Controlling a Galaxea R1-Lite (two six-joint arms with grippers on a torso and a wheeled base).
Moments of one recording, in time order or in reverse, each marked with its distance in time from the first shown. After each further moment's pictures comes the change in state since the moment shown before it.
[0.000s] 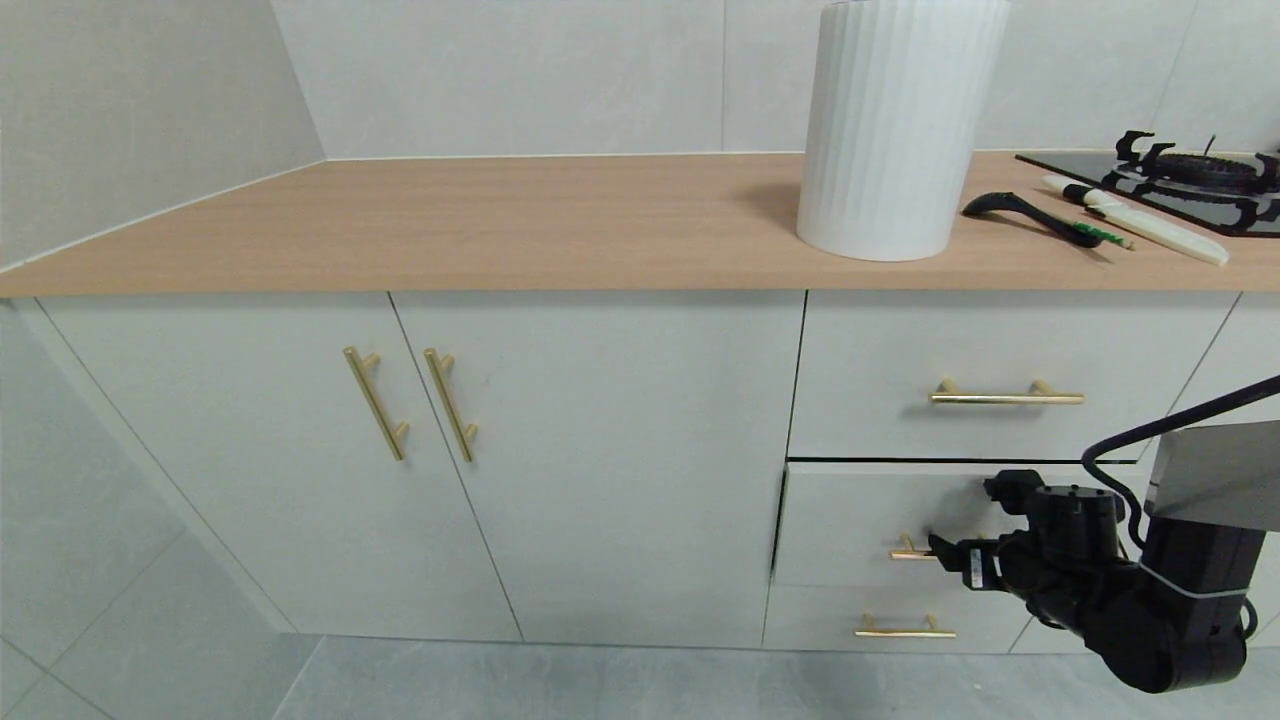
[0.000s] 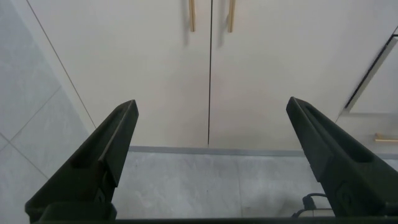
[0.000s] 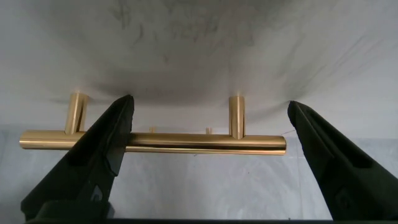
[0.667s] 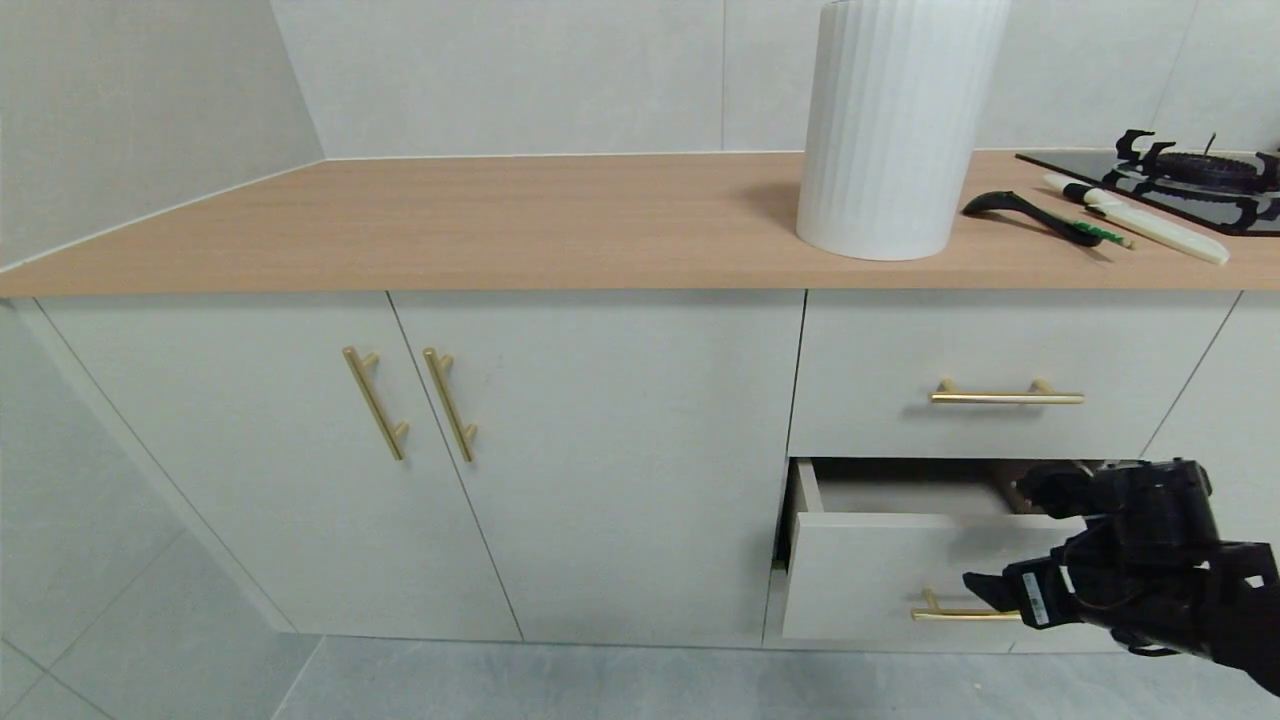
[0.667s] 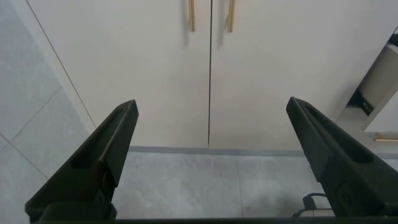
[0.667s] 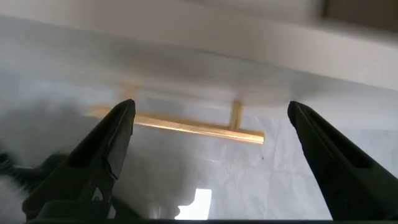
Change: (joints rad) left arm 0.000 0.000 0.000 0.000 0.000 0.000; right arm 0.084 -0.548 0.119 0.562 0.016 -0.088
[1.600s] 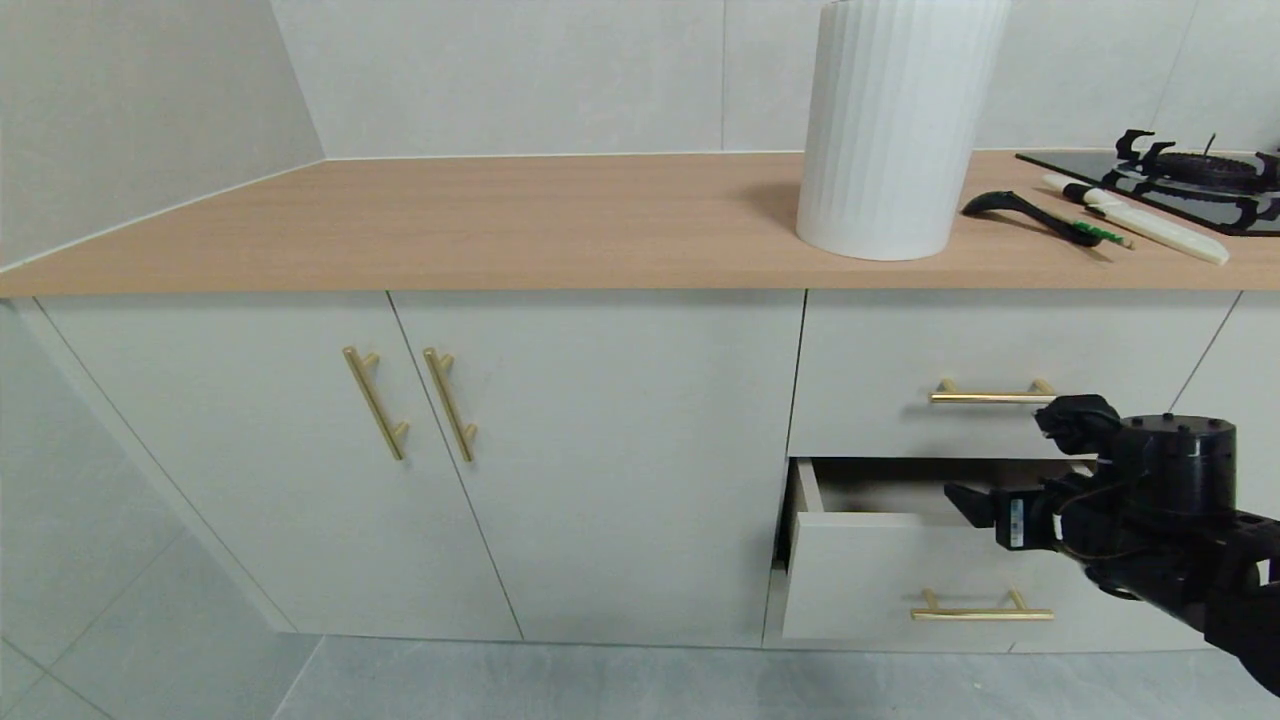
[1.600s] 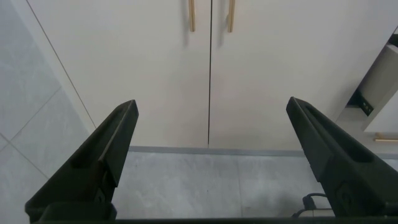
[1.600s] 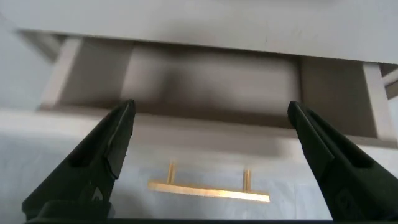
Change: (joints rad) left arm 0.000 0.000 0.000 0.000 0.000 0.000; right arm 0.061 -0.003 -0.019 -0.289 -0.077 0.124
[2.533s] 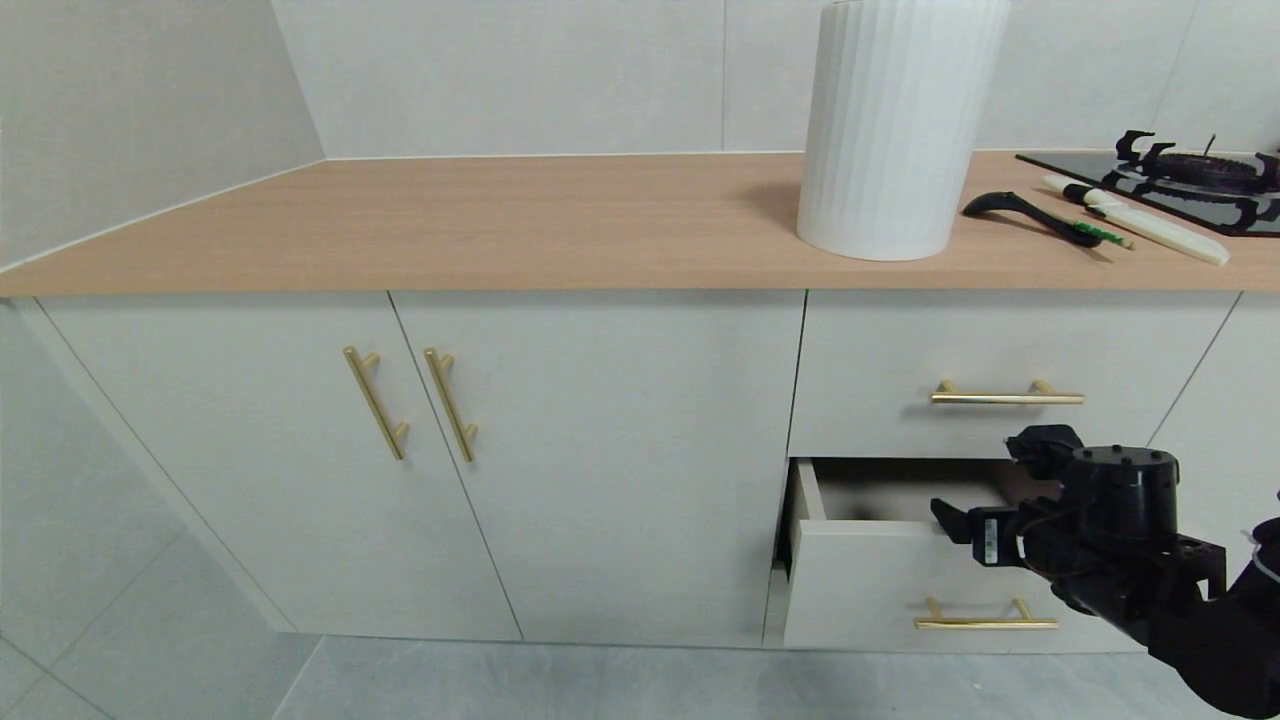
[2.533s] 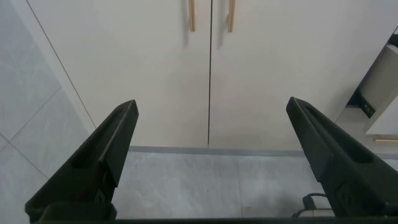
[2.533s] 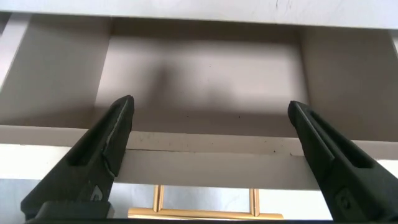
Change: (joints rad) left arm 0.000 0.000 0.000 0.000 0.000 0.000; right arm 0.000 0.170 0.029 -0.149 -0.044 0.015
